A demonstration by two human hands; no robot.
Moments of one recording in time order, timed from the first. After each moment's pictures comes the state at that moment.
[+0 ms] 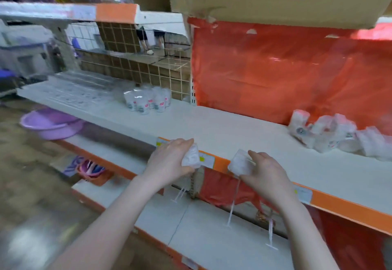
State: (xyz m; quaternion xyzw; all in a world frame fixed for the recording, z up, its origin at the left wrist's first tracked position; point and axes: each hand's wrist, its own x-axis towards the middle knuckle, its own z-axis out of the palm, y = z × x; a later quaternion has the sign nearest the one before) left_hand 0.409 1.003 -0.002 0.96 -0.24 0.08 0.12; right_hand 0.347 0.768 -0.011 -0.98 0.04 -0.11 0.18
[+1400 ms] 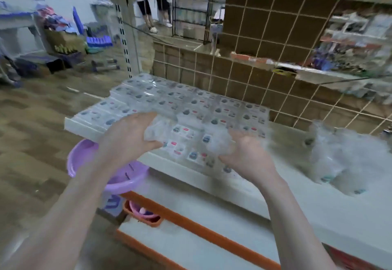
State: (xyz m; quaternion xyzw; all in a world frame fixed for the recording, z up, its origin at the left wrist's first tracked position) left_hand 0.864 1.606 0.005 0.97 -0.13 0.09 0.16; right_hand 0.817 1.356 -0.001 -0.98 0.02 -0.05 0.18
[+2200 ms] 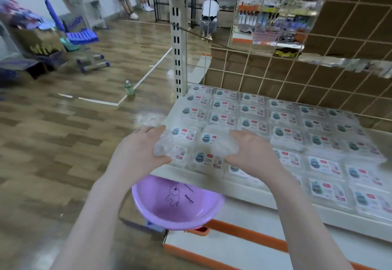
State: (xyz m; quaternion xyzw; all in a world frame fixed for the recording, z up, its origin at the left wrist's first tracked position) left_hand 1.005 1.825 0.006 0.96 -0.19 0.02 0.19; right_hand 0.959 1.587 -0.003 -0.99 0.08 0.02 0.14
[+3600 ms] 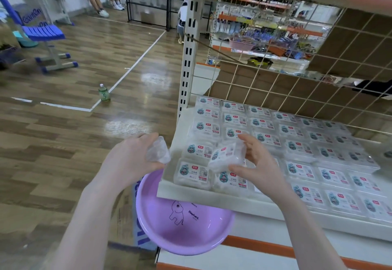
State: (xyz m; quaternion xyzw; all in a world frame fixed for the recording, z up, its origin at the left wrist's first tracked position) left_hand 1.087 1.889 -0.013 0.95 -0.21 -0.04 0.23; right_hand 0.973 1.629 -0.022 -0.85 0.11 -0.12 0.50
